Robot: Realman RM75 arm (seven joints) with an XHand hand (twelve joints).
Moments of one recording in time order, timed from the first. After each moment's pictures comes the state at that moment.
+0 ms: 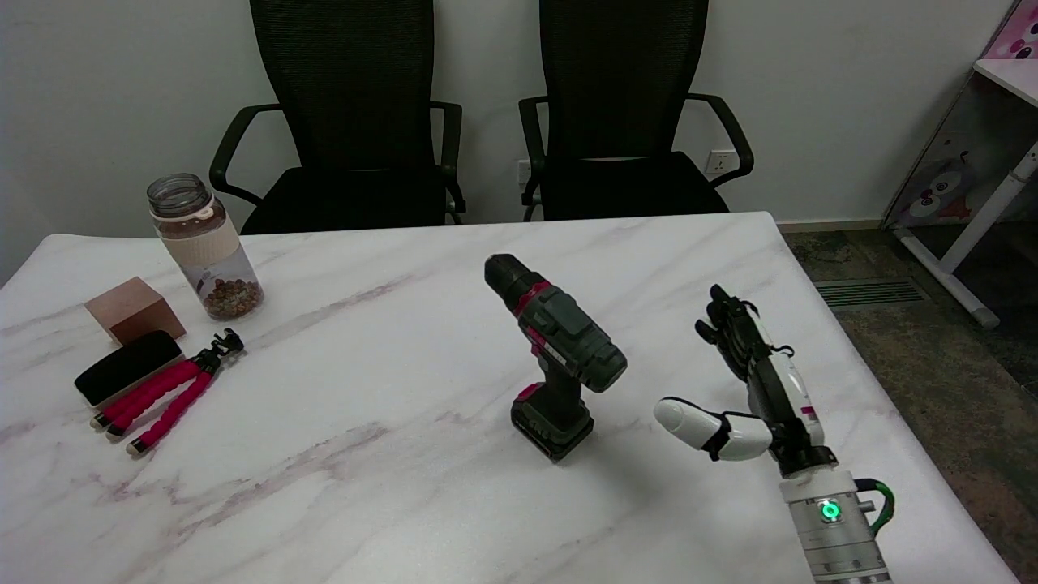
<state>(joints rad) -0.42 -0.98 0.86 -1.40 -2.04 1.44 0.71</state>
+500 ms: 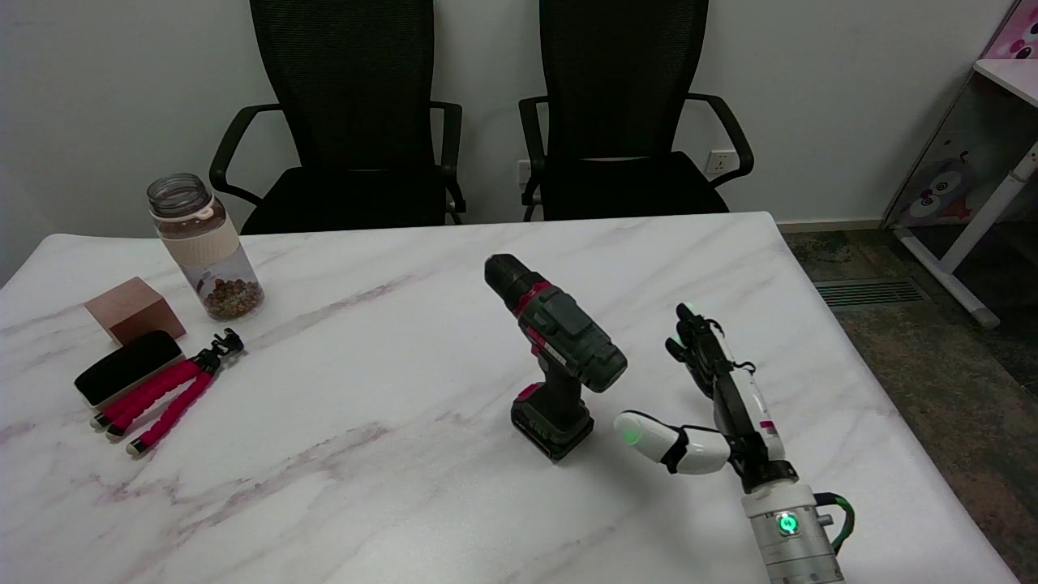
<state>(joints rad) -0.37 -1.06 0.77 -1.40 -2.00 1.42 0.61</state>
